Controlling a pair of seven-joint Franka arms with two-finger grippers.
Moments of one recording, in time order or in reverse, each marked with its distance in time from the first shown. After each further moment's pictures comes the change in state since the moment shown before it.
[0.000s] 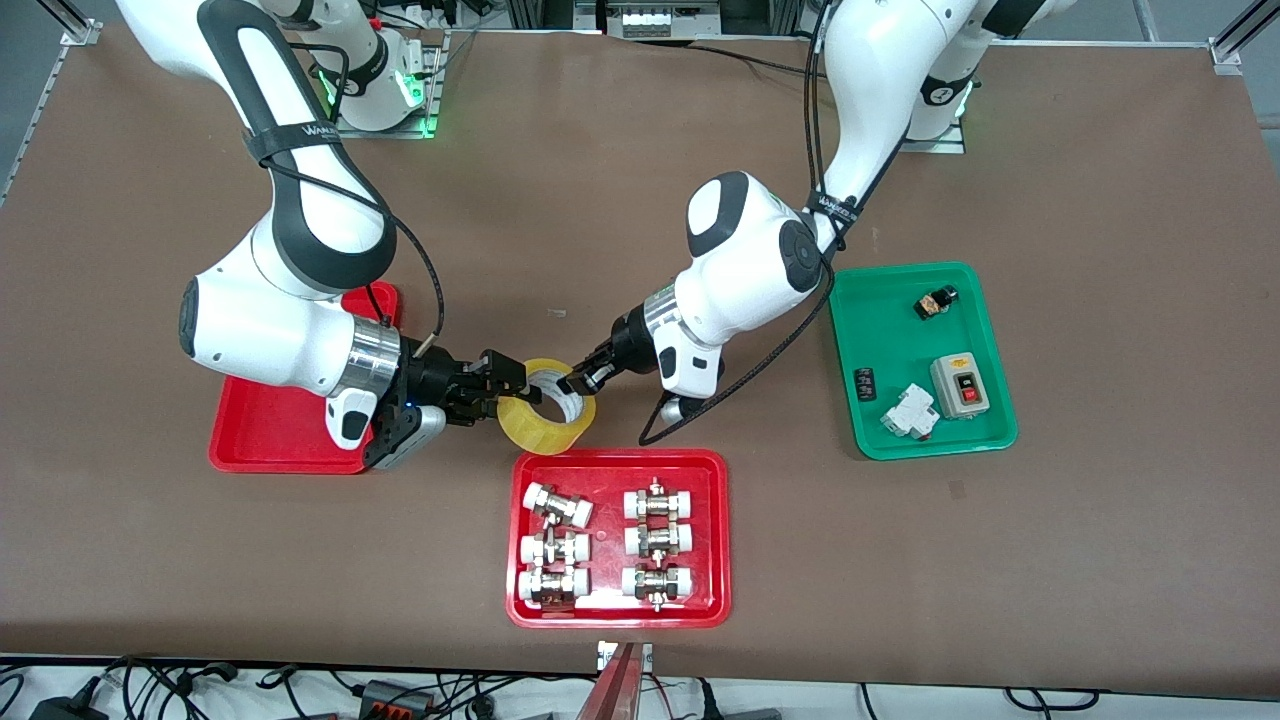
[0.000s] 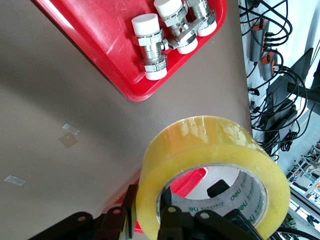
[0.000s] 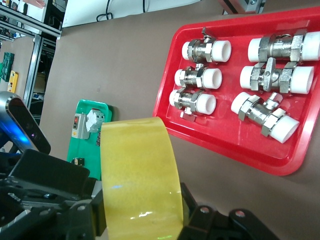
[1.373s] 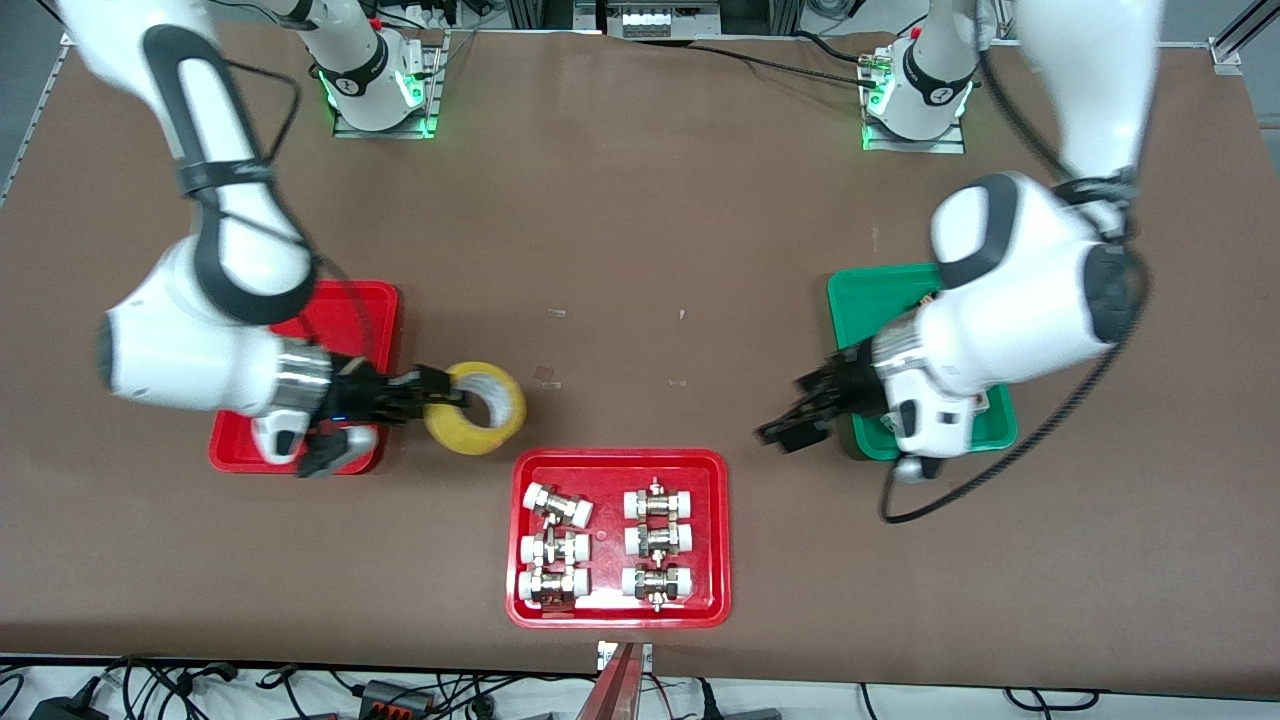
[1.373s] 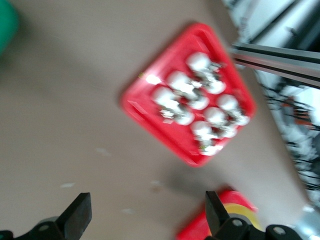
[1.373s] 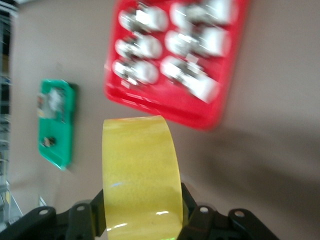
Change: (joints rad) left arm 0.366 -0.216 0.039 0.042 0.352 -0.671 0.011; right arm -0.143 0.004 -0.084 -0.014 -0.144 -0.263 0.001
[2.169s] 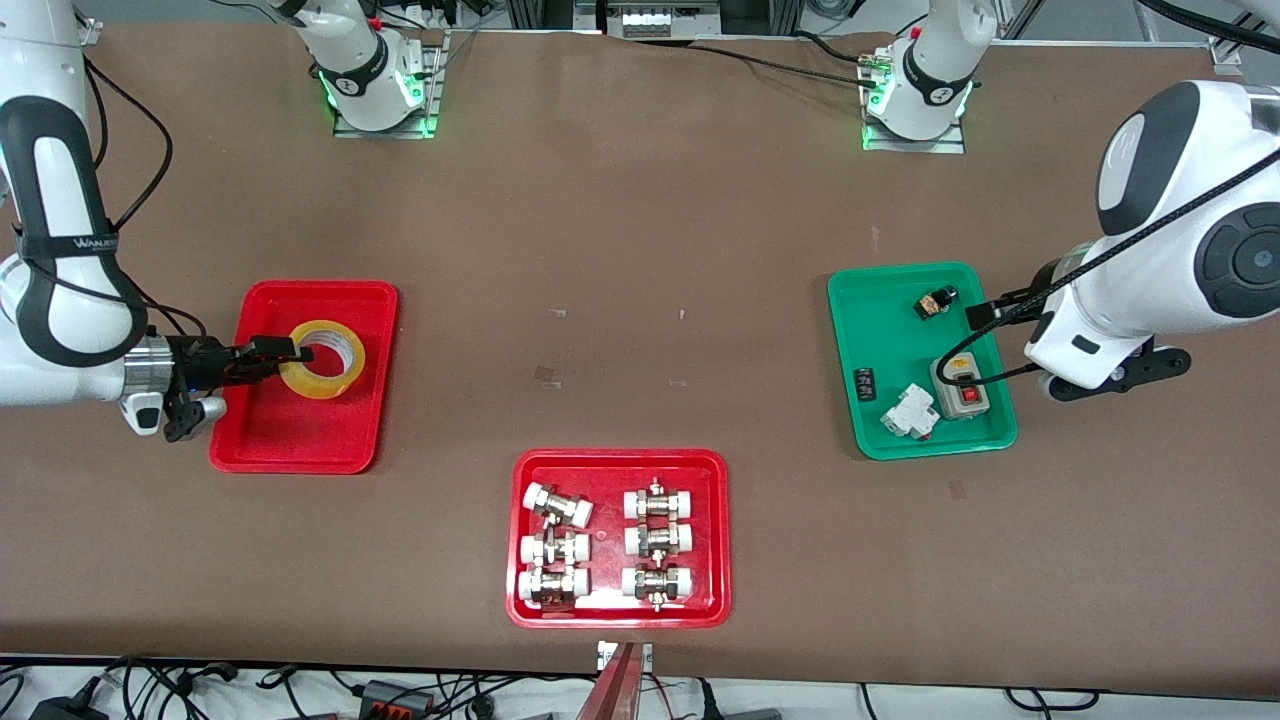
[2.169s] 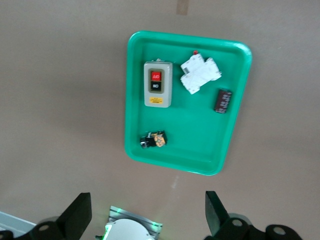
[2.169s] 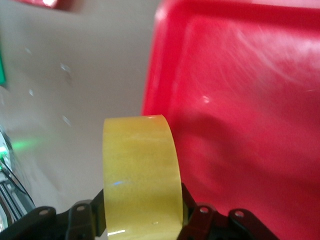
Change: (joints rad) left arm 0.143 -0.148 -0.002 -0.061 0.543 -0.548 0.568; right arm -0.345 0.077 -0.007 -0.143 -0.209 -0.187 -0.364
